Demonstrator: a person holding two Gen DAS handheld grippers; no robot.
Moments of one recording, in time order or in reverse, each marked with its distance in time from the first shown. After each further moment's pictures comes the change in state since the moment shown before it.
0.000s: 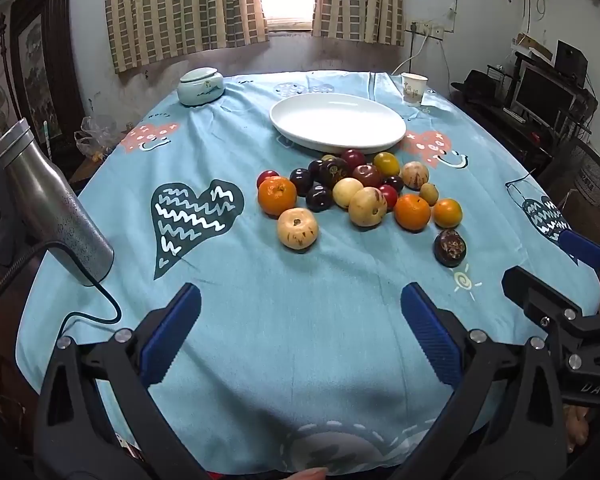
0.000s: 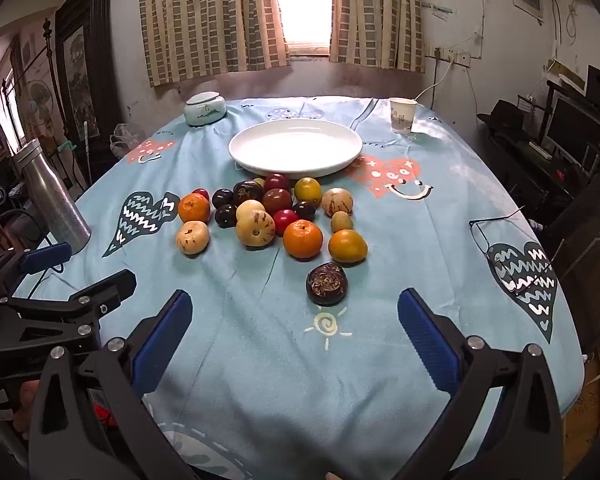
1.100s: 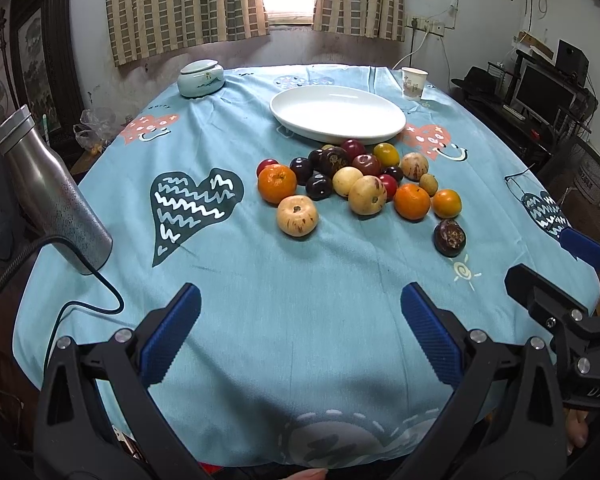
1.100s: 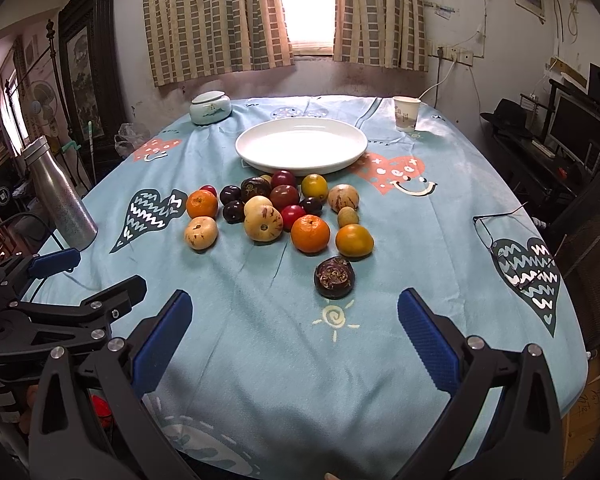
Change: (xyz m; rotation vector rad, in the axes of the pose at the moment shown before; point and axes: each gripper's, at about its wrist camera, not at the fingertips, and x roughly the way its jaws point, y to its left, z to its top) left arm 0.001 -0.001 -0.008 -0.006 0.011 -0.001; right arm -0.006 0.005 -0.006 0.005 -0.001 0.014
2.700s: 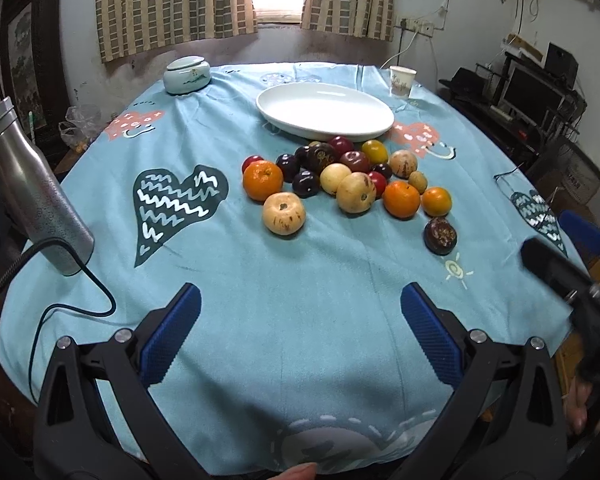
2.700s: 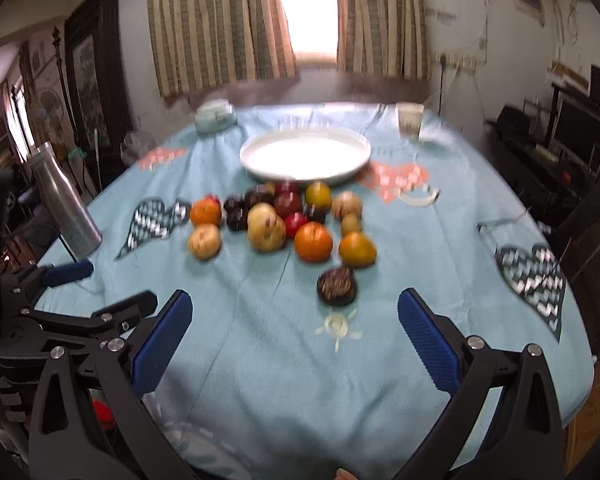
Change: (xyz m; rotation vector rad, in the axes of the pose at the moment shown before) left arm 0.006 0.007 -0.001 -0.012 0.000 -0.080; right arm -0.014 -0.009 -0.003 0.004 -0.154 0.026
